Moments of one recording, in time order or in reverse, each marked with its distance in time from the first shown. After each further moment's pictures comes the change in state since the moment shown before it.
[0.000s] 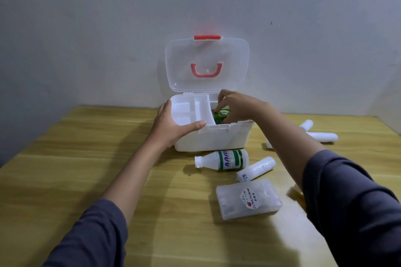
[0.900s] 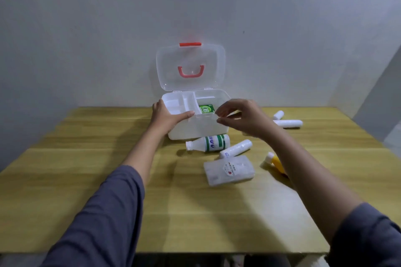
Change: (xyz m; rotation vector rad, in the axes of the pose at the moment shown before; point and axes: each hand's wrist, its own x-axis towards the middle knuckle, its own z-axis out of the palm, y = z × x) left_hand -0.006 0.019 0.003 0.047 0.039 -0.105; right_hand -0.142 -0.049 -0.012 0.621 0.425 0.013
